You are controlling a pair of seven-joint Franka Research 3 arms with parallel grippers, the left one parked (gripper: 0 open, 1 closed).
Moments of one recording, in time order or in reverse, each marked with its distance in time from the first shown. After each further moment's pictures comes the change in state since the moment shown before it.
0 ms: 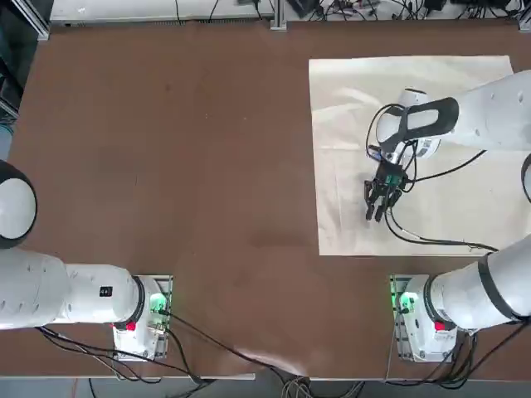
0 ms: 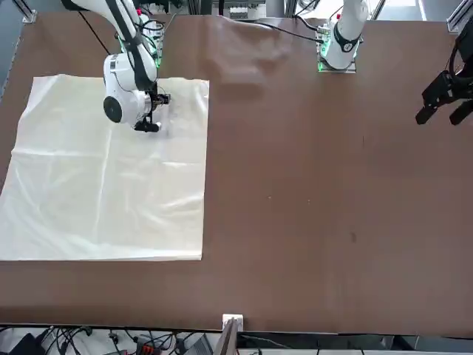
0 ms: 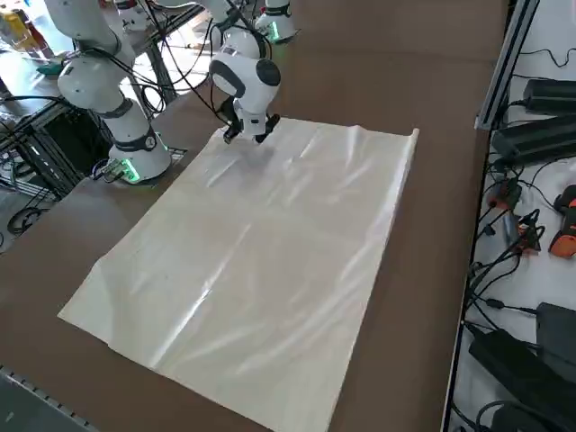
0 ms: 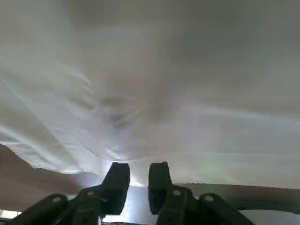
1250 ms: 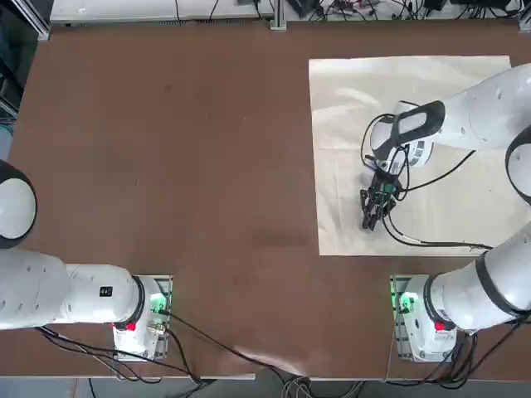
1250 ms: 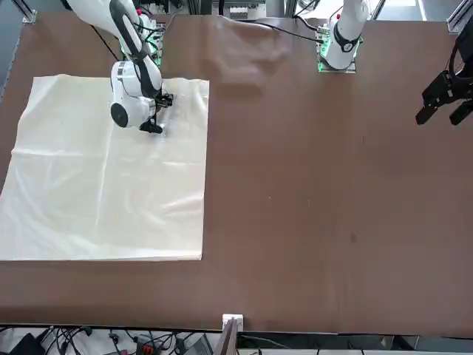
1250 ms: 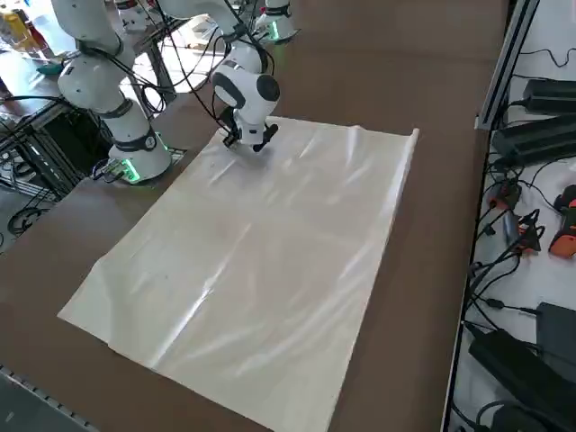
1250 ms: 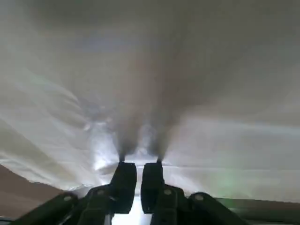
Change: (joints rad) arm 0.013 0.083 0.015 0.002 0.074 0.063 0.000
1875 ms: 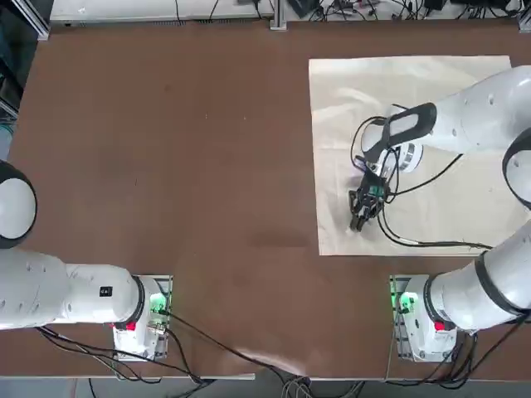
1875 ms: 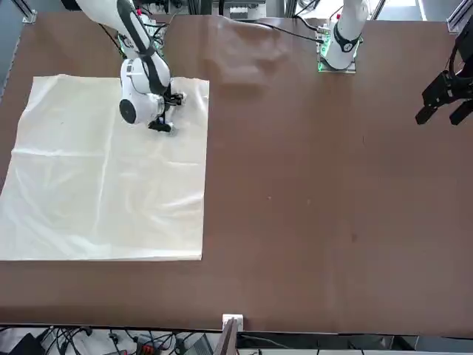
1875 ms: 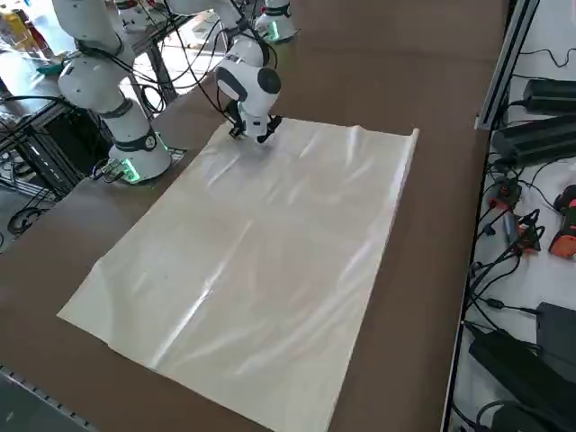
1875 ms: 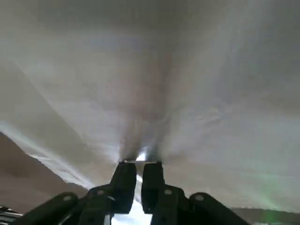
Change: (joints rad) arm 0.004 0.010 0.105 0.007 0.121 0.068 -0.001
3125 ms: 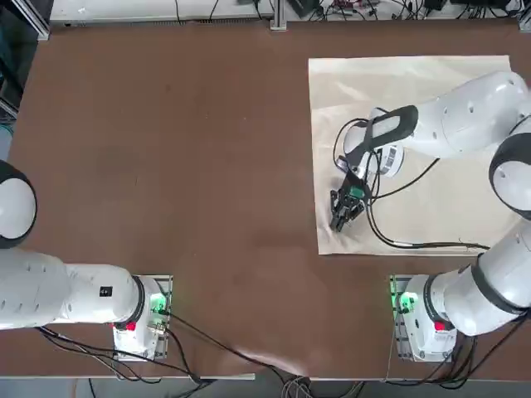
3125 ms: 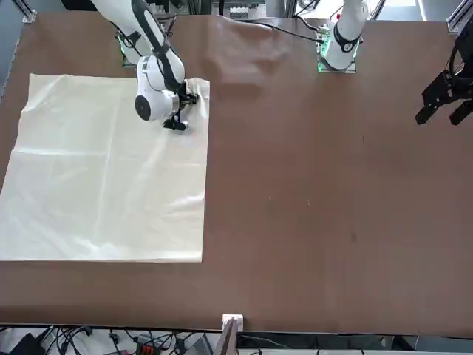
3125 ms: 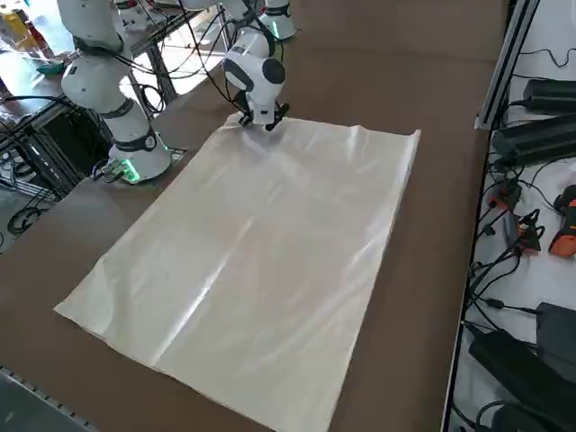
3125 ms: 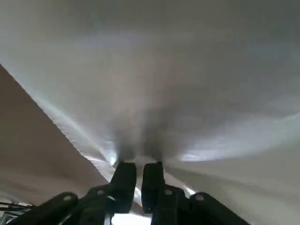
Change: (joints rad) arm 0.123 0.050 0.015 0.070 0.173 0.044 0.002
